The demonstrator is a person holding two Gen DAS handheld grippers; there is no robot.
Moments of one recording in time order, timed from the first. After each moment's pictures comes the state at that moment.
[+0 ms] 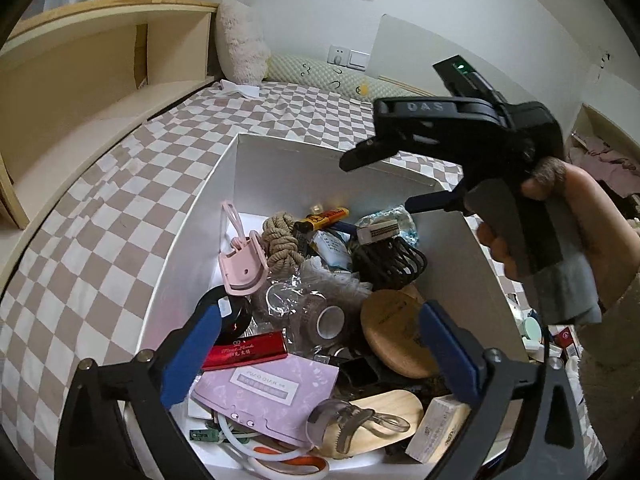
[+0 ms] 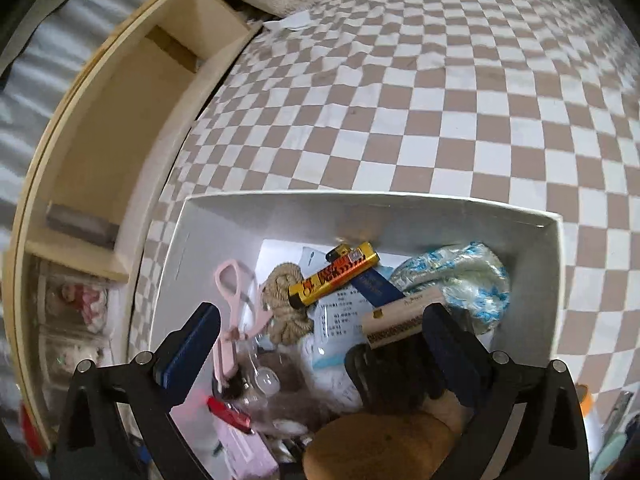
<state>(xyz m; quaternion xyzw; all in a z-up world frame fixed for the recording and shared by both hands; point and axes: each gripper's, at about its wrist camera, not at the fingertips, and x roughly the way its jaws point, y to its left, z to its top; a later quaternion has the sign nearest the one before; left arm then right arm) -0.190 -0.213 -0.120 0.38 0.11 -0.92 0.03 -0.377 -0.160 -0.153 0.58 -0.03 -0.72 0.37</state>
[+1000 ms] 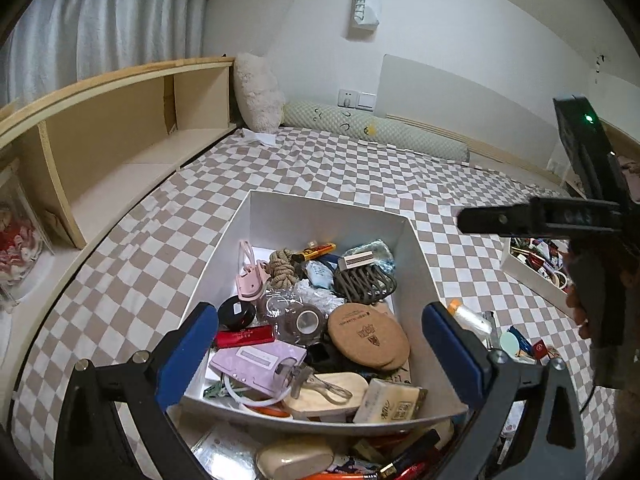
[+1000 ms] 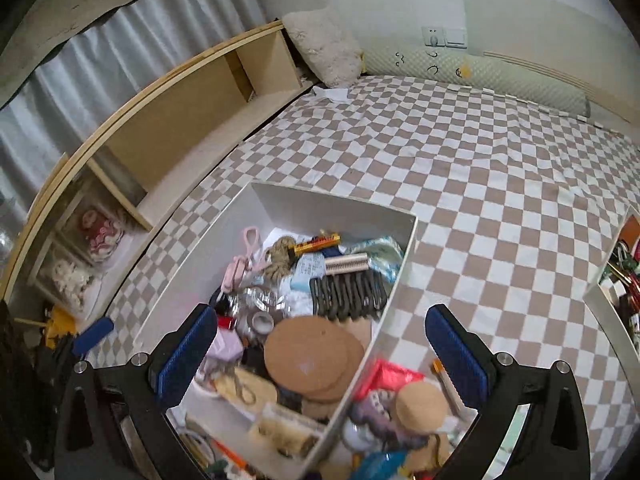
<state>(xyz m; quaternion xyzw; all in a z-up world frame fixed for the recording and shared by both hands) -0.128 -0.157 -0.049 0.32 0.09 -0.94 0.10 -0.280 -0.030 -0.057 0.45 0.04 -0.80 0.40</state>
